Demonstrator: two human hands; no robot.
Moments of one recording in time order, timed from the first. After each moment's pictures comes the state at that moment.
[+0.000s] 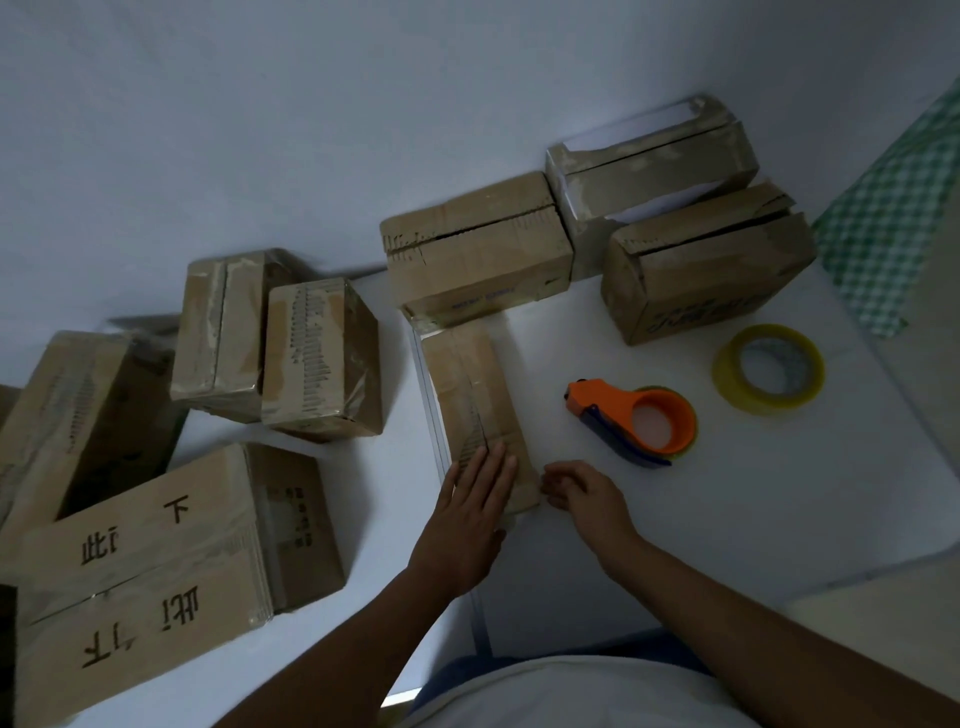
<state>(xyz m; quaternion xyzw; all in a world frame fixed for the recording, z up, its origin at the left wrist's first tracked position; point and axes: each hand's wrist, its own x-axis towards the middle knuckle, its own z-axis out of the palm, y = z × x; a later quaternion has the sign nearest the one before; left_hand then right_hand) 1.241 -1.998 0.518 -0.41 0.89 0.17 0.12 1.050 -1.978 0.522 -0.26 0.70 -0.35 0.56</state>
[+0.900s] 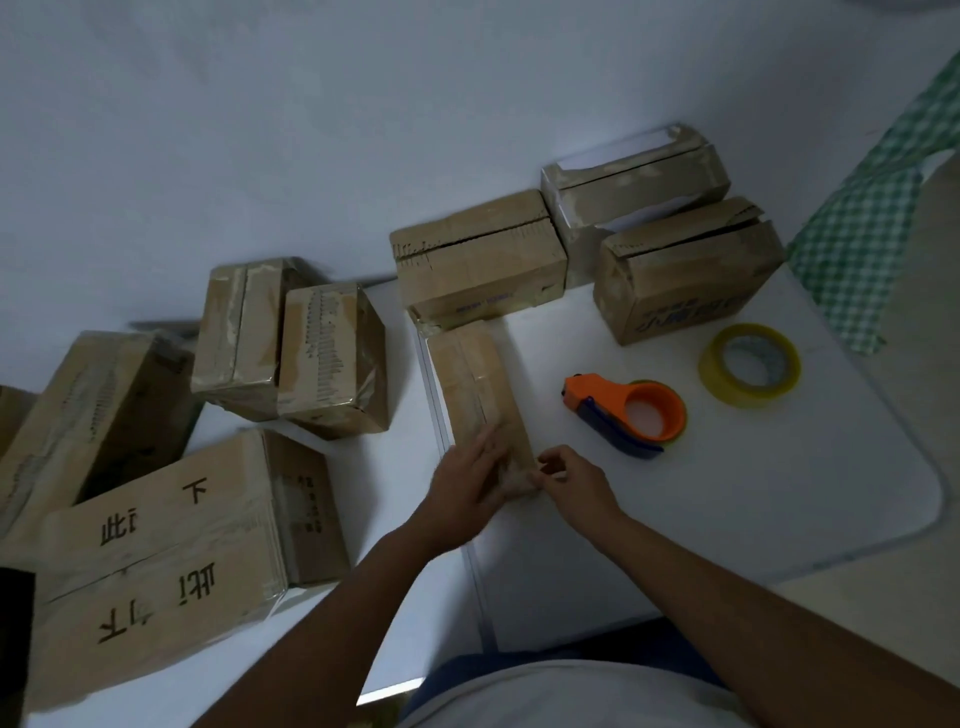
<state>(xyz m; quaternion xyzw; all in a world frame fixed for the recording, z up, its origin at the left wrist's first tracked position) 1.242 -2.020 0.554 -0.44 0.84 0.32 -0.05 1.060 -1.979 0.541 -0.41 0.72 -0.24 0.51</state>
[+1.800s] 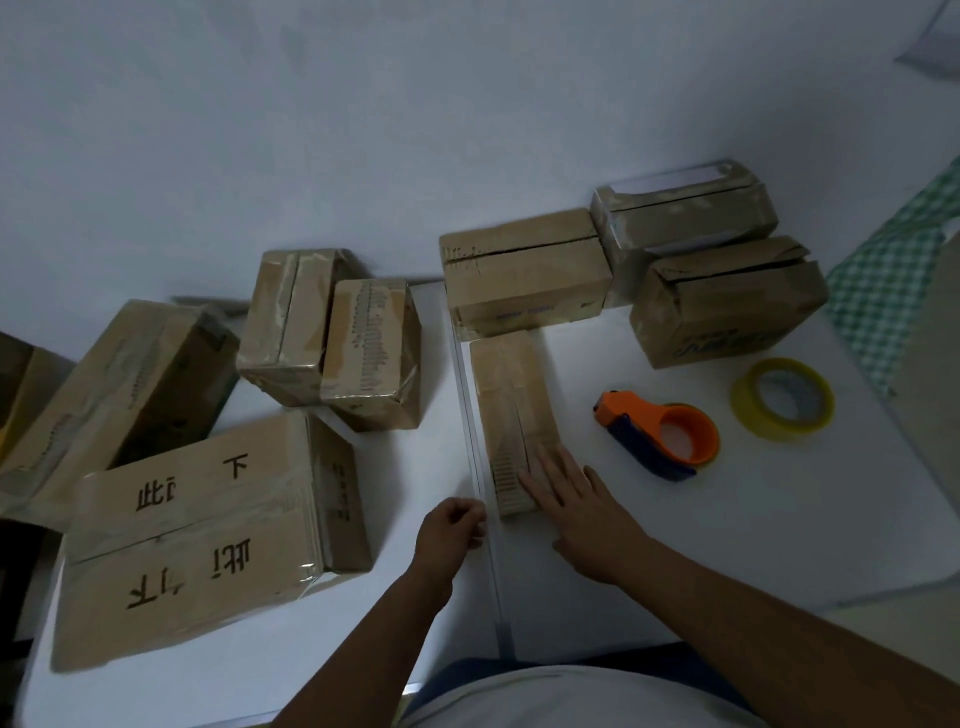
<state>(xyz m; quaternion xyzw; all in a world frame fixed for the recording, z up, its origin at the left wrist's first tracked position) 1.282 -1.976 0.530 -0.68 0.33 0.61 -0.23 1.076 -1.965 0.533 -0.80 0.55 0.13 0.22</state>
